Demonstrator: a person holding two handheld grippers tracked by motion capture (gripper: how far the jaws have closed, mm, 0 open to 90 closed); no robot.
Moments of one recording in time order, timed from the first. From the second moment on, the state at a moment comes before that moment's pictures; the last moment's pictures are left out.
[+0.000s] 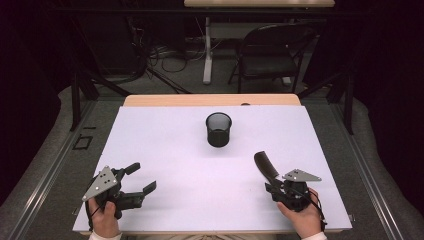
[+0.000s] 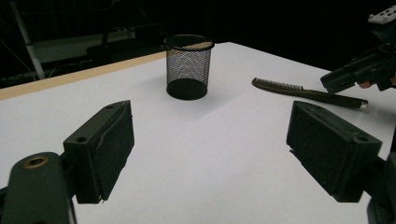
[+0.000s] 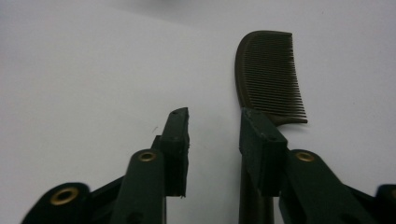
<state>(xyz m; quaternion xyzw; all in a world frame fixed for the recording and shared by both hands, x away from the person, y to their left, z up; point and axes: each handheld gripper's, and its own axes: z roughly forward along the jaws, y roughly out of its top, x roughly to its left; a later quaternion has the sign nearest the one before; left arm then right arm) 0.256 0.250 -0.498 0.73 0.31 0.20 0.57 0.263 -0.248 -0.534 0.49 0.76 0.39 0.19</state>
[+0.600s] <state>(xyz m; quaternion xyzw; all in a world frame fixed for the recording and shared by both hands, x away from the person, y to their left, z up) 0.262 0.254 -0.499 0.72 0.33 0.18 0.58 0.261 -0.252 -0.514 0.48 0.72 0.45 0.21</state>
